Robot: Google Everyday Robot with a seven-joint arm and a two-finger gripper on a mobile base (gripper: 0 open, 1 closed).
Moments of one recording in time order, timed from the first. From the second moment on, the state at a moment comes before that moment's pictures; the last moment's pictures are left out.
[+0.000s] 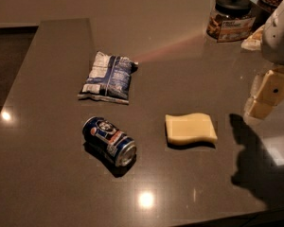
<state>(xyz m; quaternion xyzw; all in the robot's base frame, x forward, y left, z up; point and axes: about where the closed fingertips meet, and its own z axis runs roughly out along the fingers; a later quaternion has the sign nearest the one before) 0.438 -0.217 0.976 -0.60 0.78 -0.03 0.16</state>
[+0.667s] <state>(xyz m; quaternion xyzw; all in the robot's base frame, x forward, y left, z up) 0.441 -0.215 0.974 -0.61 0.78 -0.02 0.16</state>
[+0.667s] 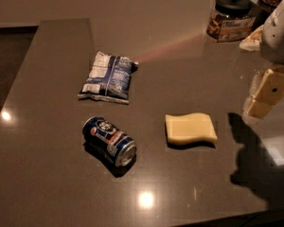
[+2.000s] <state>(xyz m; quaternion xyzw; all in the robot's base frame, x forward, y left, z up) 0.431 -0.128 0.990 -0.73 0.66 -0.11 0.16</state>
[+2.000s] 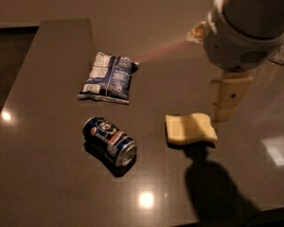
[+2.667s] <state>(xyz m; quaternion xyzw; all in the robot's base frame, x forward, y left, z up) 0.417 -0.109 1.009 -0.75 0.62 -0.17 0.16</state>
